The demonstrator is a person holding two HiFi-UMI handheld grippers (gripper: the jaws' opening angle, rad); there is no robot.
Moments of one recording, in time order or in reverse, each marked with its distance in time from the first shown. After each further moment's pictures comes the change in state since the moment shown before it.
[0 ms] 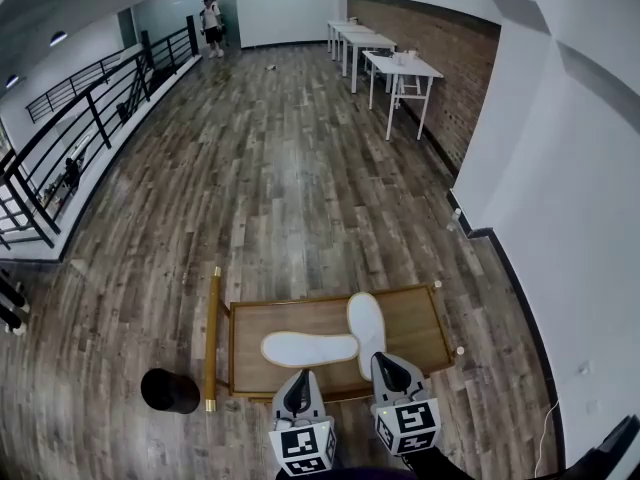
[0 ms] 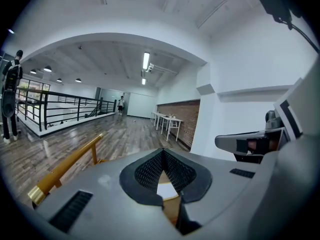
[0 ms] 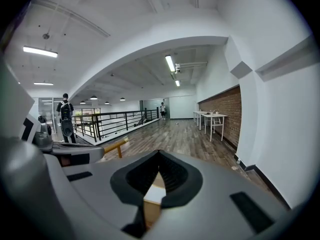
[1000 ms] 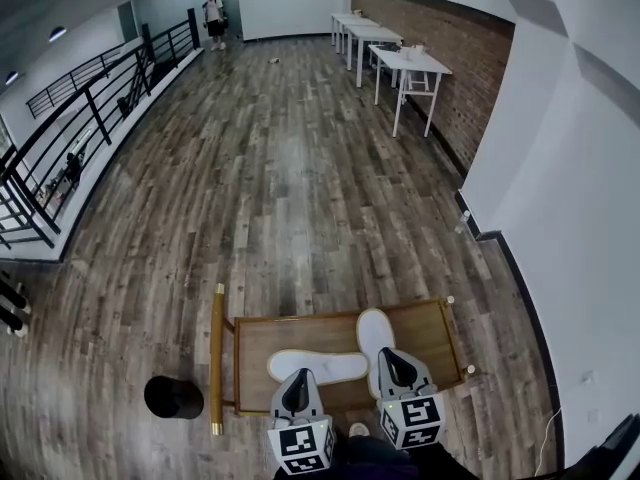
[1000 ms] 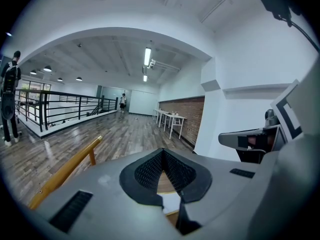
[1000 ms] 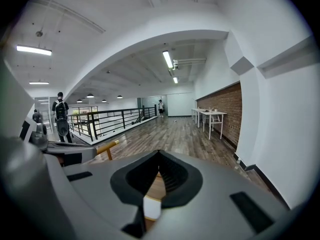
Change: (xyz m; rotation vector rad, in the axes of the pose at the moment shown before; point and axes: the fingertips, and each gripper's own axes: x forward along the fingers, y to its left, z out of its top) left arm 0.061 0.034 0.011 0.000 0.042 0.020; right arm 0.070 -0.026 0.015 0.008 0.035 -0.024
